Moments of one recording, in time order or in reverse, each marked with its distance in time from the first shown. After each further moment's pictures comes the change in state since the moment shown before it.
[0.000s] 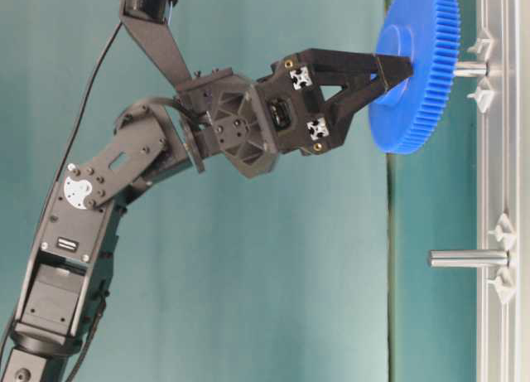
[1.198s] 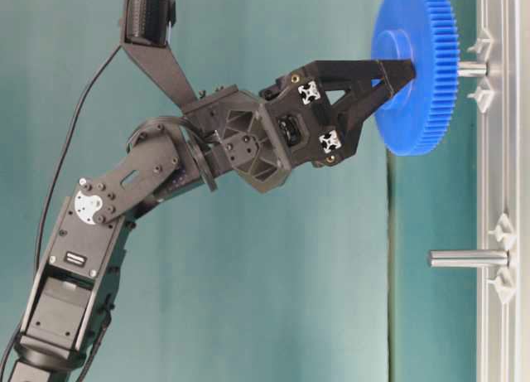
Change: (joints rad) left arm 0.002 -0.020 0.040 0.002 0.026 0.005; right arm -0.002 -0.003 0.002 0.000 0.002 0.000
